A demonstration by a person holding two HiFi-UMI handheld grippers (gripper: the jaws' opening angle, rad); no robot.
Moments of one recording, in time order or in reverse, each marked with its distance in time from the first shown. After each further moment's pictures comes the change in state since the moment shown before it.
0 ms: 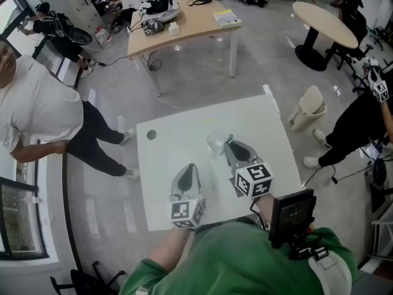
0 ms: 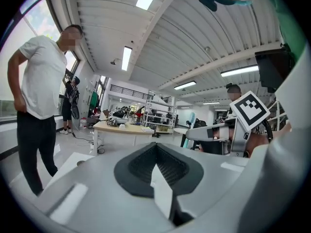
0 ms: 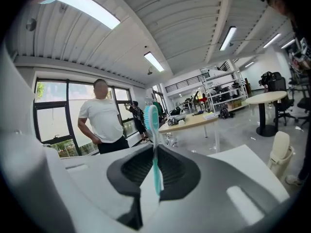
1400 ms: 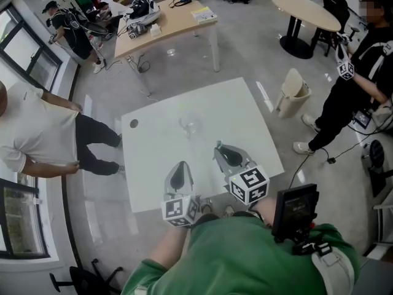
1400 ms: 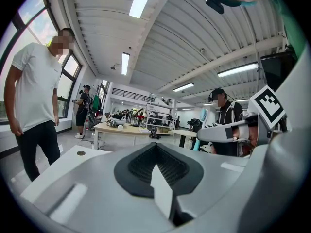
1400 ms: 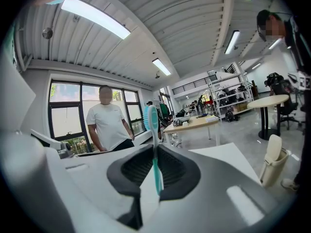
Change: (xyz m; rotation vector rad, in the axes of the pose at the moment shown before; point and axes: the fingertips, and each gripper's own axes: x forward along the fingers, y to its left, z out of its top) left arm -0.072 -0.098 -0.022 0.006 -0.033 0.029; right arm -0.148 0.011 -0.026 -0.049 -0.025 0.082
